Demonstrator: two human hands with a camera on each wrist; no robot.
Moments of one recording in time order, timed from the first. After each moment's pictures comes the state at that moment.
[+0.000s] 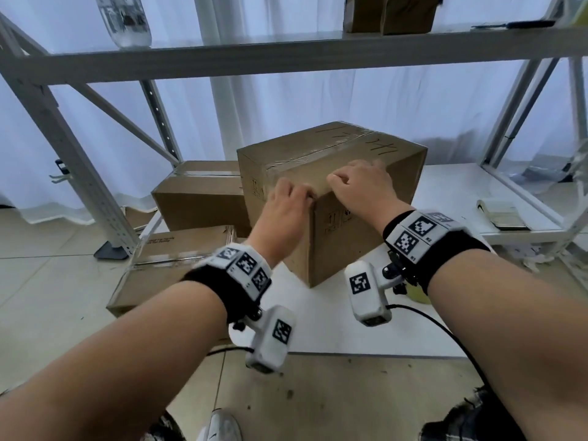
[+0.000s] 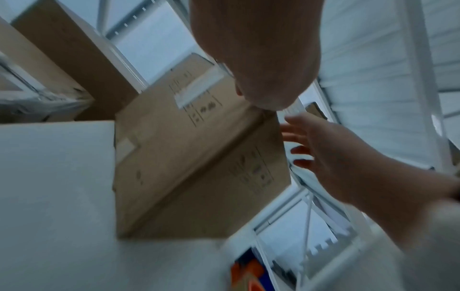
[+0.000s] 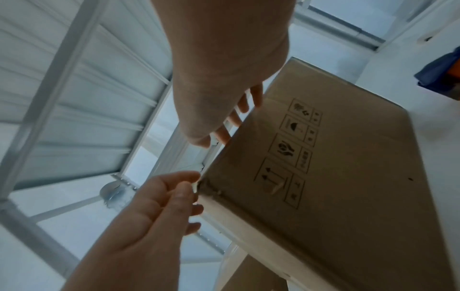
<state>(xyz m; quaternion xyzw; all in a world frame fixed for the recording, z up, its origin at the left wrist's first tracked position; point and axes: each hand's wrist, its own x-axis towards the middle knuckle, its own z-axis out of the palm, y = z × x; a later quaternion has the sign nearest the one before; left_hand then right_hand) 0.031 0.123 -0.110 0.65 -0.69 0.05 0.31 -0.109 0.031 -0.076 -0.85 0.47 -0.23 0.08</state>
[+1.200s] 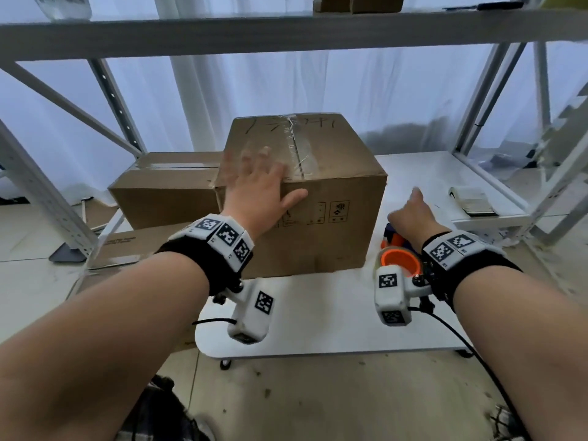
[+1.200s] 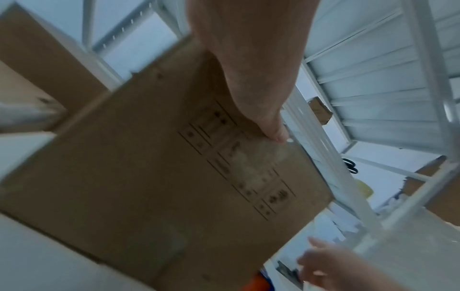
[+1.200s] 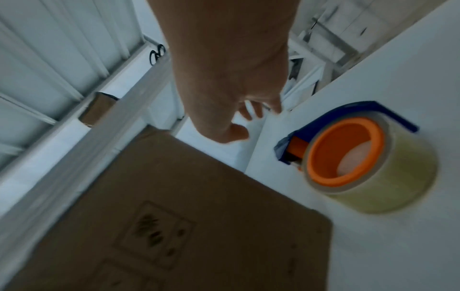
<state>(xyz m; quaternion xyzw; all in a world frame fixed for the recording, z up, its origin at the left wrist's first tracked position) 0.030 0.077 -0.100 0.72 -0.67 0.15 0.12 -0.219 -0.013 -0.146 -0.60 0.70 -0.24 0.30</state>
